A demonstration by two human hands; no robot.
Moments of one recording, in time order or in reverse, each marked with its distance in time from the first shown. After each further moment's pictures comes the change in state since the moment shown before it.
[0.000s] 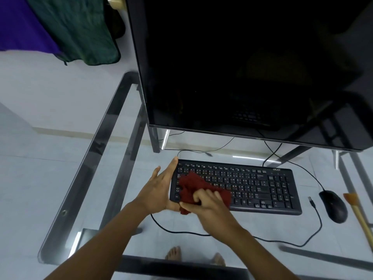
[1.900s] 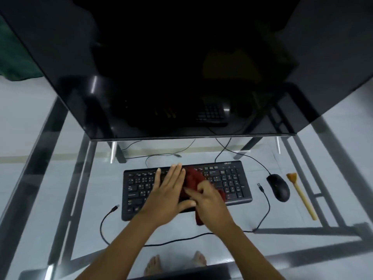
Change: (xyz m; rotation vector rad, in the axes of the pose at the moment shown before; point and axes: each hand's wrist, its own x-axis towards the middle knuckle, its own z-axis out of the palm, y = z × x) left_hand 0.064 0.109 0.065 0.406 -0.072 0.159; right_hand -0.036 0.053 -0.063 0.903 0.345 0.920
